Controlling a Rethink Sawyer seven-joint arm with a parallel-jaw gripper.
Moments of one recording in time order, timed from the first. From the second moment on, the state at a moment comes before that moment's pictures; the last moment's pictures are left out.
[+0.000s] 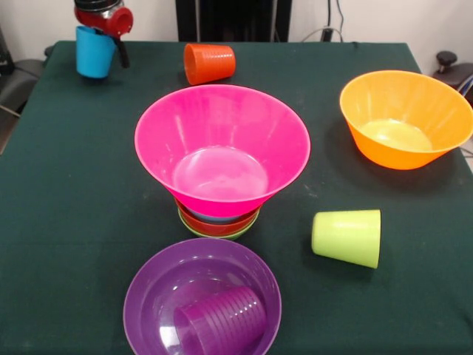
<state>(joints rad) -1.09 -0.52 0.21 1.97 -0.57 0.23 2.01</state>
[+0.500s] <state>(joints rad) -1.09 -0.52 0.20 1.96 -0.57 0.23 2.01</state>
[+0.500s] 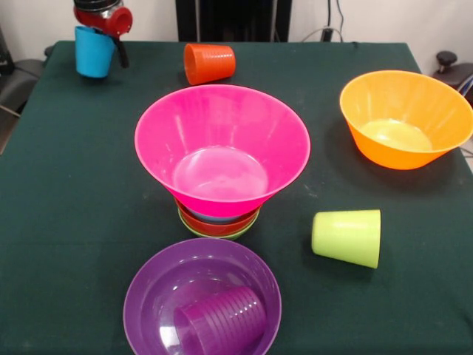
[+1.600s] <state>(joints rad) -1.12 -0.65 0.21 1.97 -0.57 0.31 2.01</state>
